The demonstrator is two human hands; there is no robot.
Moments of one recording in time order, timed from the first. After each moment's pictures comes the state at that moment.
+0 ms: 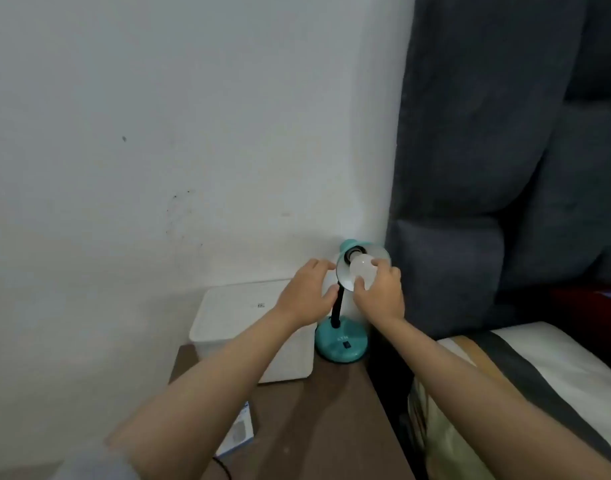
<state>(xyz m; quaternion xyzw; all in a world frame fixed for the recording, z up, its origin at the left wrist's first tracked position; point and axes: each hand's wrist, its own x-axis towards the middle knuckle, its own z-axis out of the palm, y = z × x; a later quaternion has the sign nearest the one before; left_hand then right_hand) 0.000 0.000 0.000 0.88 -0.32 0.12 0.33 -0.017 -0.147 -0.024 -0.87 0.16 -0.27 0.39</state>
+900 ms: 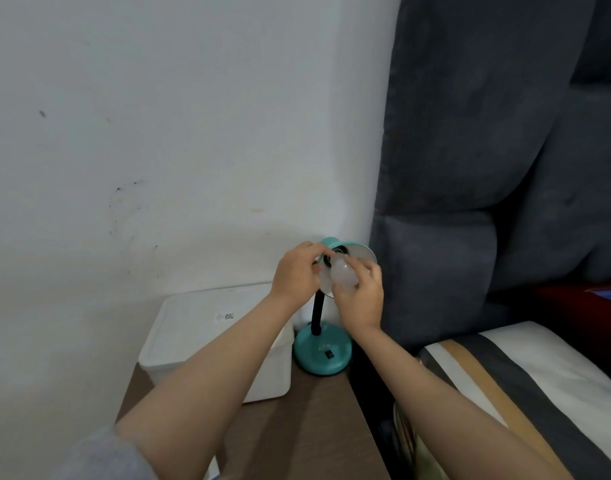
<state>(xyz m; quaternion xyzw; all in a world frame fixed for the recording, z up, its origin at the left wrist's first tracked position) 0.076 -0.050 -0.010 0.84 -0.31 0.18 0.41 0.037 -0.162 -0.062 -0.81 0.09 -0.40 0.43</state>
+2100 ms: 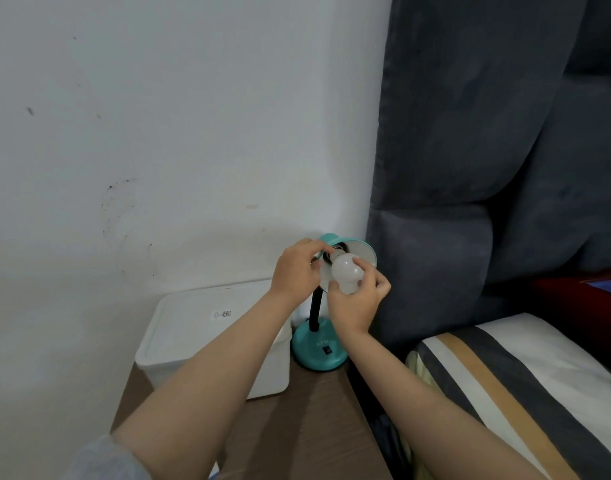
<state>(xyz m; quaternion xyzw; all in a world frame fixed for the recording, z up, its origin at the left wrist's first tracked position) 0.081 -0.054 -0.016 0.83 -0.31 0.17 0.44 0.025 -0.138 -0.062 -0.67 0.21 -0.41 0.58</state>
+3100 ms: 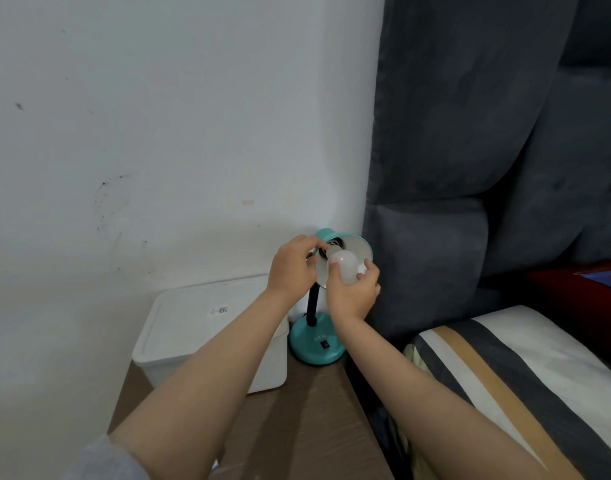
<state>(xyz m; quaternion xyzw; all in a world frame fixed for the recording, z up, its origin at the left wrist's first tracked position) 0.081 -0.054 -0.023 0.82 -0.31 0.19 0.44 0.025 -0.135 -0.048 -0.61 0.29 -0.36 0.64</state>
